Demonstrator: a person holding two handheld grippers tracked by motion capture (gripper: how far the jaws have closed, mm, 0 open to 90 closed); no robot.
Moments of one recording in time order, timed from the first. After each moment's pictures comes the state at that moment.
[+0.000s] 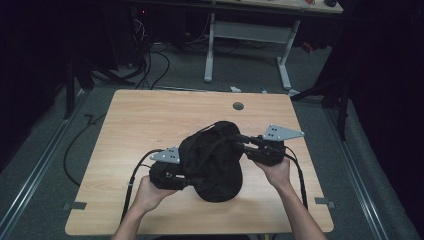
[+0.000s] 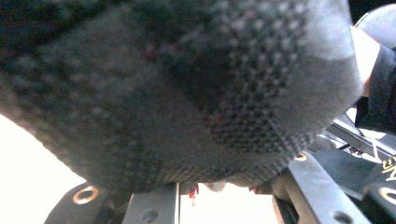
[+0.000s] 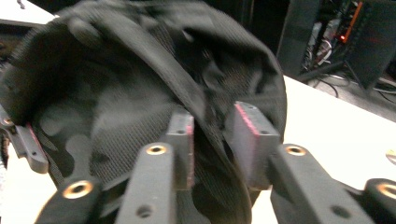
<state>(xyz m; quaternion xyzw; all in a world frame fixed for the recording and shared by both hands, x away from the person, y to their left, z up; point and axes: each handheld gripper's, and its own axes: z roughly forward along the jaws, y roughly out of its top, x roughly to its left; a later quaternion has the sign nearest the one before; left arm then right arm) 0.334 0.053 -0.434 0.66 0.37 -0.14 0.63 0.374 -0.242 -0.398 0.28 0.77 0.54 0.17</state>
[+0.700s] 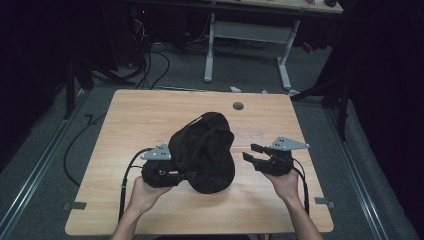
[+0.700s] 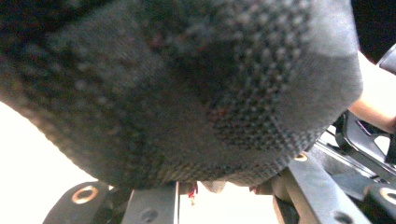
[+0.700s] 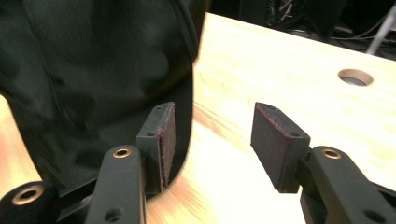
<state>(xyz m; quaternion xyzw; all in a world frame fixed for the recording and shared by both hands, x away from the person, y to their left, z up) 0.336 0.066 -0.427 0.63 0.42 -0.09 0.65 0.357 -0.271 -0.437 0.37 0.77 0.48 0.18</state>
